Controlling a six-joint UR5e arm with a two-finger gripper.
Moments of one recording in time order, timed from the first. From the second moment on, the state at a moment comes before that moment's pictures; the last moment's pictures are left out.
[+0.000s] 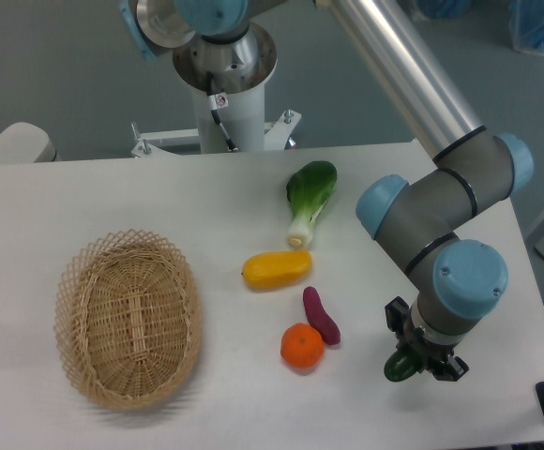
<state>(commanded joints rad) 2.57 -2.35 -1.06 -1.28 1.58 1.49</state>
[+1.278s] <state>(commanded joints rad) 2.39 -2.16 -1.31 -1.29 1.56 1.37</state>
